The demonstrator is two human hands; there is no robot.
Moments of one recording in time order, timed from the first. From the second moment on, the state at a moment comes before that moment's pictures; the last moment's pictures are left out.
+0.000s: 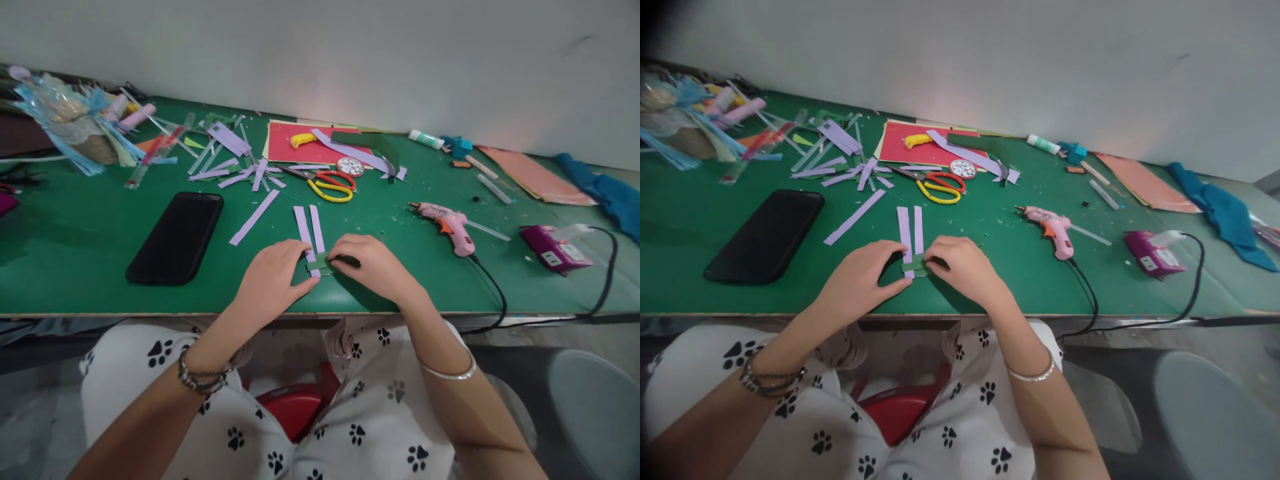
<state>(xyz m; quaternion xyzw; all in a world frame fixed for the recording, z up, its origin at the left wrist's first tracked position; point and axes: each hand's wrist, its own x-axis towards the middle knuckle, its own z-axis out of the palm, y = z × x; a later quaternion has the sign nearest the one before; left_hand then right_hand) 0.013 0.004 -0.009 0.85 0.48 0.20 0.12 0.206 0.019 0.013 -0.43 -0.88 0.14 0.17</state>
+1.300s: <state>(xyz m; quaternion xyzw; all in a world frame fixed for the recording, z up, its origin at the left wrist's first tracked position) 0.012 0.004 -0.010 0.86 0.45 0.20 0.11 0.195 0.015 0.011 -0.59 -0.78 0.15 0.15</state>
